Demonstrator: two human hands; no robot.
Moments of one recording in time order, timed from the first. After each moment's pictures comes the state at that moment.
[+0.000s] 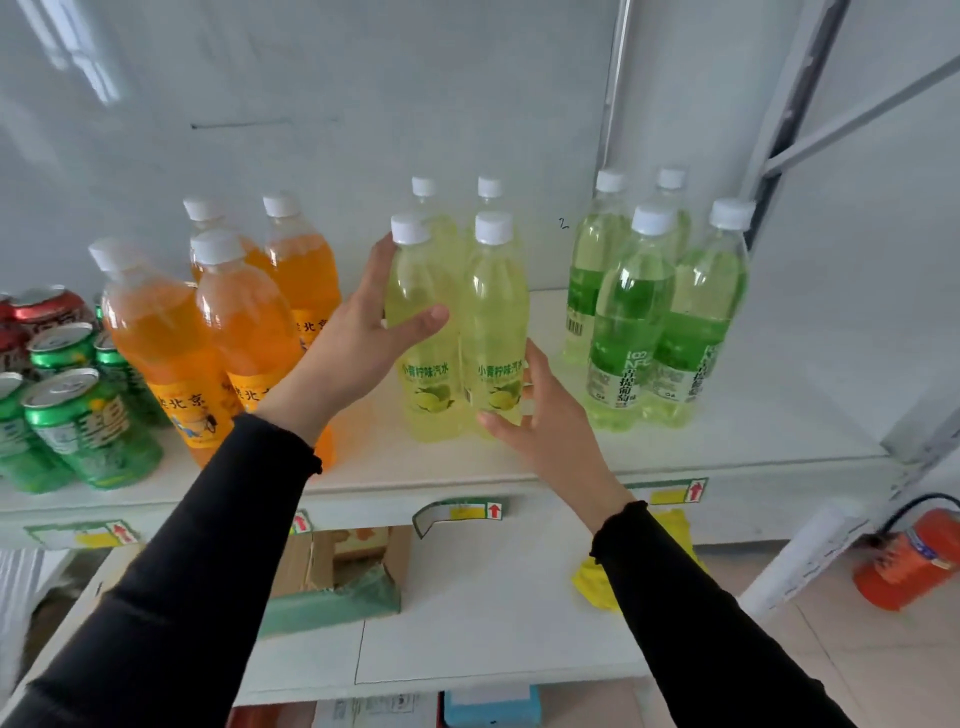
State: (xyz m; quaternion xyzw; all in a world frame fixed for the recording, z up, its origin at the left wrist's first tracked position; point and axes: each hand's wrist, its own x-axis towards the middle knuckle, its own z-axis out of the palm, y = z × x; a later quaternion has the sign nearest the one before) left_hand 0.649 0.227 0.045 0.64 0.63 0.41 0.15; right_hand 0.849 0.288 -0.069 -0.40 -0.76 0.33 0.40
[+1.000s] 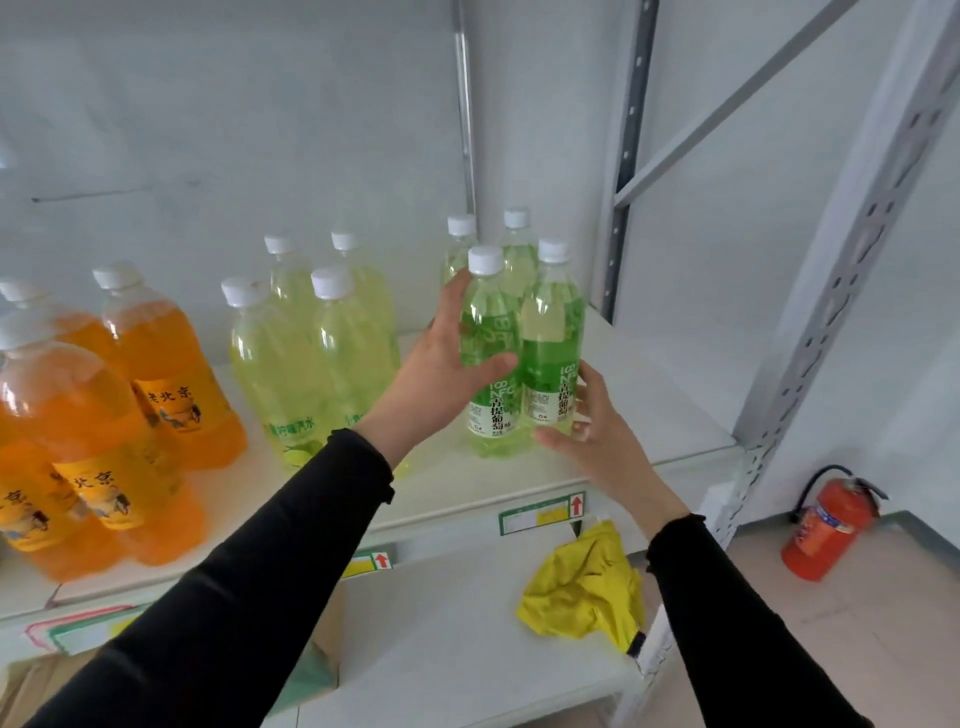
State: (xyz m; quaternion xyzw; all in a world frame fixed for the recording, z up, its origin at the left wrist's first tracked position) left_hand 0.813 0.293 0.037 0.71 0.55 0.39 0.19; right_hand 1.016 0.331 -0.075 -0.46 -0.69 0.36 0.43
